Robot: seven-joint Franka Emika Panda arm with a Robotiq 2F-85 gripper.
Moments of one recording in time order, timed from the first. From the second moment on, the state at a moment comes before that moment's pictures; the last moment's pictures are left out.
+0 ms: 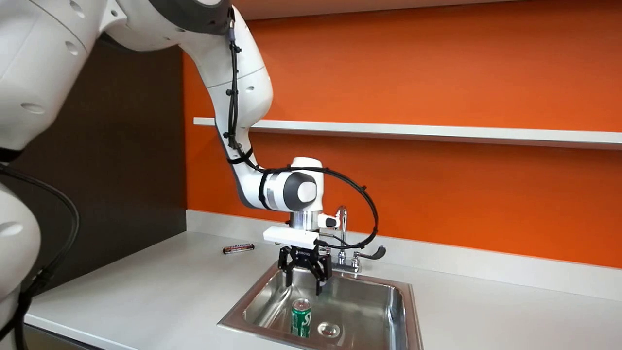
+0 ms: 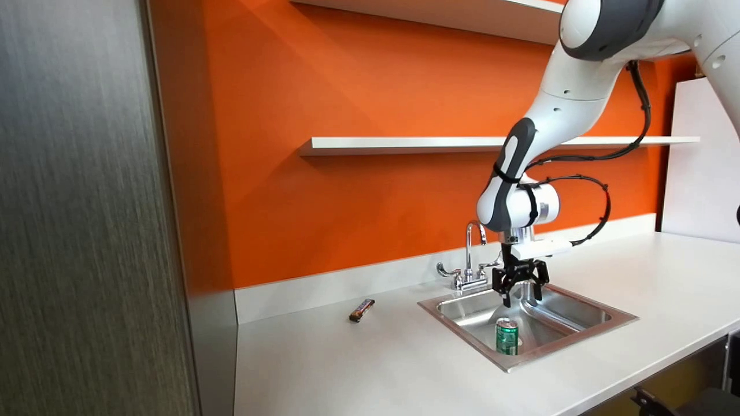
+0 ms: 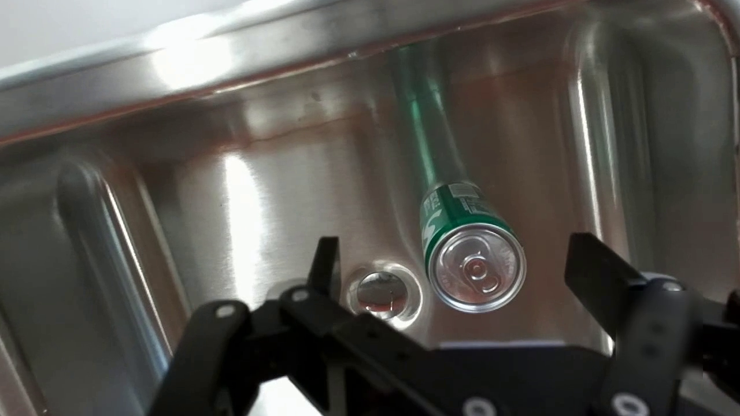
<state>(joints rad) -0.12 0.45 -0.19 -2.17 -0.03 2.52 -0.12</state>
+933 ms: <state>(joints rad) -0.12 0.64 -0.16 -2.03 -0.04 2.55 -0.12</state>
